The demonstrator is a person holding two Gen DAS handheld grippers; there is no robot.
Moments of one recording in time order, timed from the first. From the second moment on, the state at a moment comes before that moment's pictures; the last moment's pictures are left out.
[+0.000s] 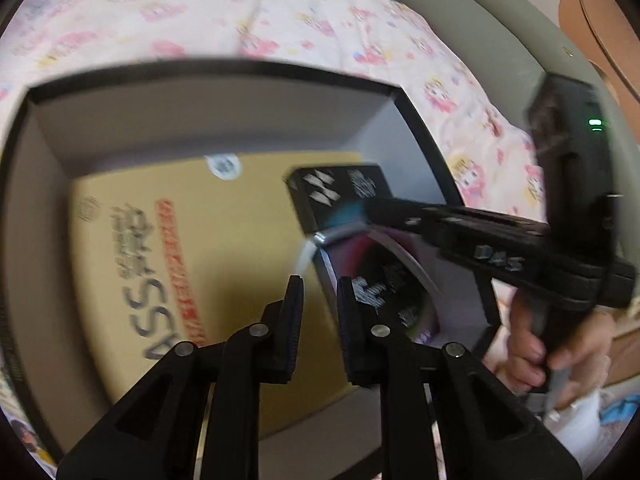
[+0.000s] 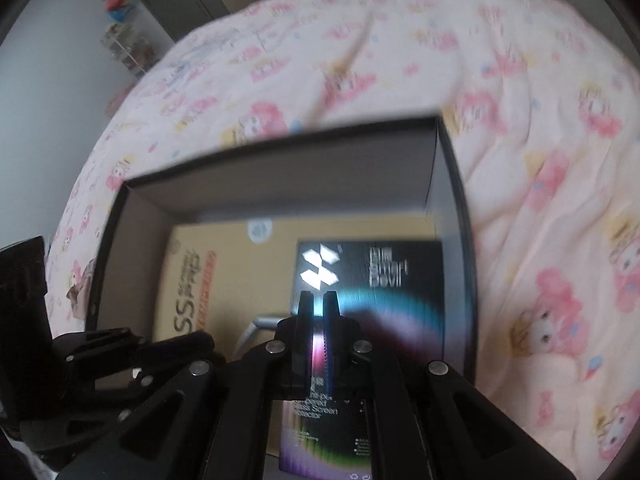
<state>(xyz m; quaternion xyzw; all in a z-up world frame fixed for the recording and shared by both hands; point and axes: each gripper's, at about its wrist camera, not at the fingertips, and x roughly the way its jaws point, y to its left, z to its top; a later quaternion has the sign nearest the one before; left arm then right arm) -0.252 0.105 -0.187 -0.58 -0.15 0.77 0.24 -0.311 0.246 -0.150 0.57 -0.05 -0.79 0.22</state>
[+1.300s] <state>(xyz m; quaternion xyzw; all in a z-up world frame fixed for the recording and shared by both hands) -0.278 0.094 -0.221 -0.65 -0.22 0.71 0.15 -0.256 0.254 -0.179 0.65 -0.18 -0.70 0.24</state>
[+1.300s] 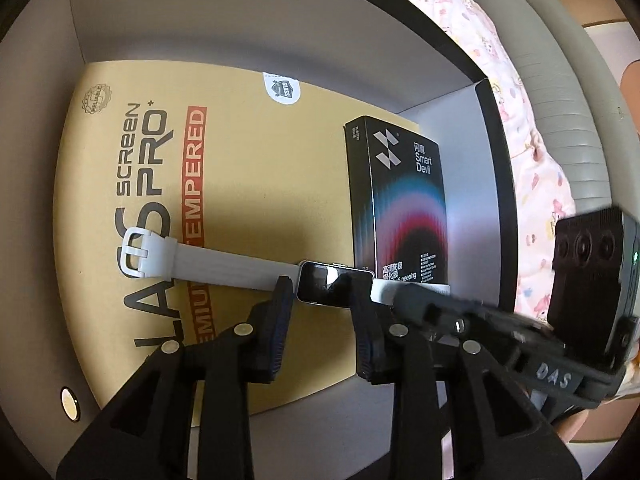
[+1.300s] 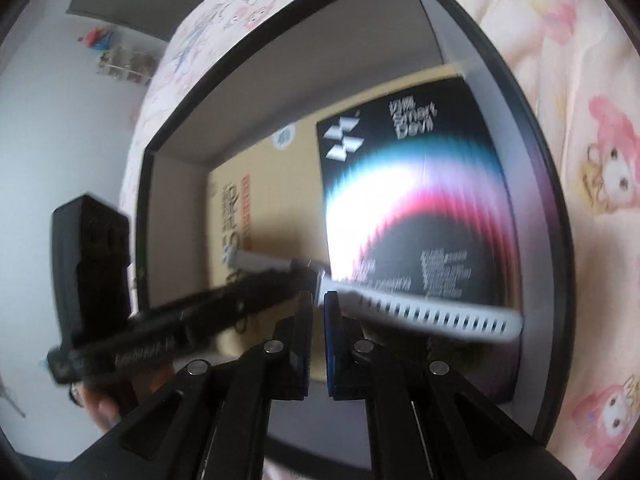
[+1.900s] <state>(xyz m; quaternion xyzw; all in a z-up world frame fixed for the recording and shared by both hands) -0.293 0.112 -0.217 -0.69 -0.18 0.68 0.16 -0.239 0.241 -0.180 0.69 -0.08 -0.68 0.23</state>
